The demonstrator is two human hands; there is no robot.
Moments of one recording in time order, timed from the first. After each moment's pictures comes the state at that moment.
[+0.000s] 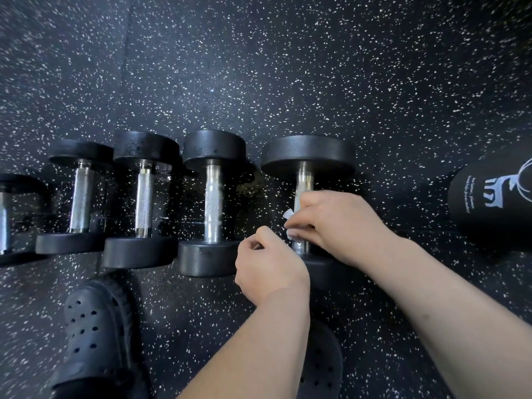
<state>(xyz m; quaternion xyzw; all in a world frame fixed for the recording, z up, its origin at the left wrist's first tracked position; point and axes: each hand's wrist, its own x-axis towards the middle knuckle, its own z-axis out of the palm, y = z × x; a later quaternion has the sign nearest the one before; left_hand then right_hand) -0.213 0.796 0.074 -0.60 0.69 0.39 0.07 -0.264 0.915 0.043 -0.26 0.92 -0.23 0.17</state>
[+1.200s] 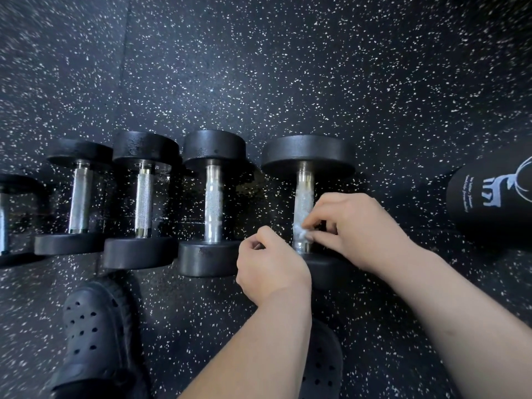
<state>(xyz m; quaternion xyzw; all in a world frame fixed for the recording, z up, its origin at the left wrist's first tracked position) -0.212 0.796 0.075 -0.60 0.69 0.40 0.07 -0.254 0.935 0.052 -0.16 0.92 -0.31 0.19</state>
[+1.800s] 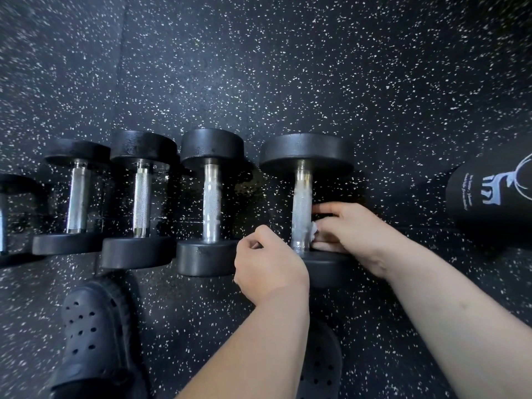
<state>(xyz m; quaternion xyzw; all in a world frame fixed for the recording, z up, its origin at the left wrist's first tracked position) -0.212 0.796 0.074 -0.60 0.69 0.40 0.08 -0.247 0.923 0.033 0.28 0.62 -0.63 0.38</state>
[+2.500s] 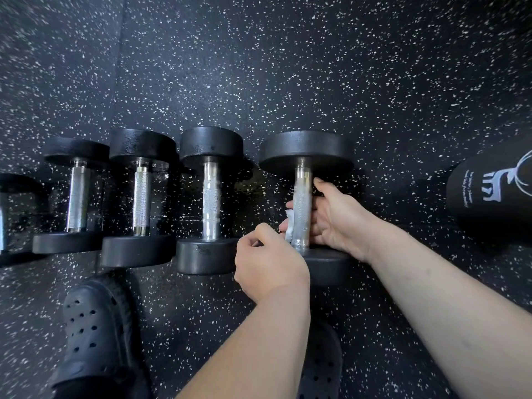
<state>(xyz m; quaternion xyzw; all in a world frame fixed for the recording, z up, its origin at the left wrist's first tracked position) -0.211 0.797 0.072 -0.59 0.70 0.39 0.07 -0.272 0.906 0.026 0.31 0.48 -0.68 0.47</state>
